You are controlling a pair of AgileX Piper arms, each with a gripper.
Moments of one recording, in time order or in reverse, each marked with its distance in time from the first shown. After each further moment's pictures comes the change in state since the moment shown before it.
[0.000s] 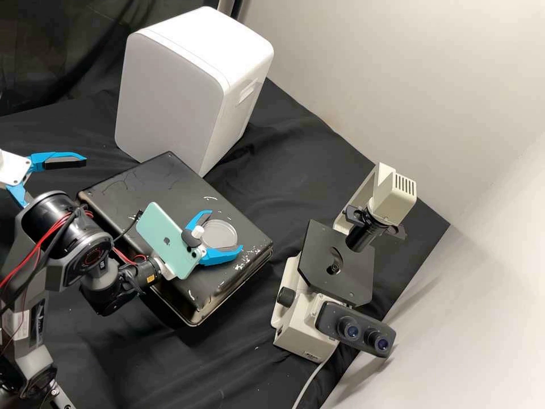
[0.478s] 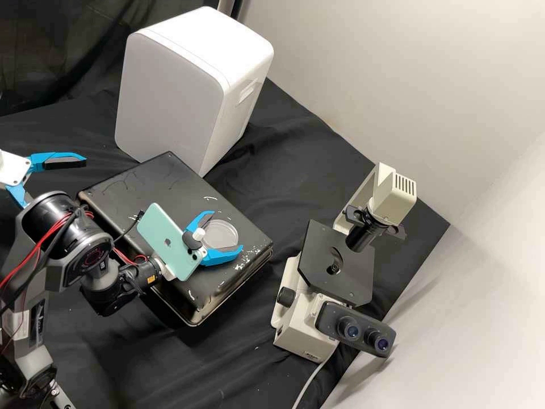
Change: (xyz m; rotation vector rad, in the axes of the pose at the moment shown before) left arm 0.000 0.000 0.001 -0.001 -0.008 -0.002; right arm 0.000 0.001 0.001 0.022 -0.001 0.002
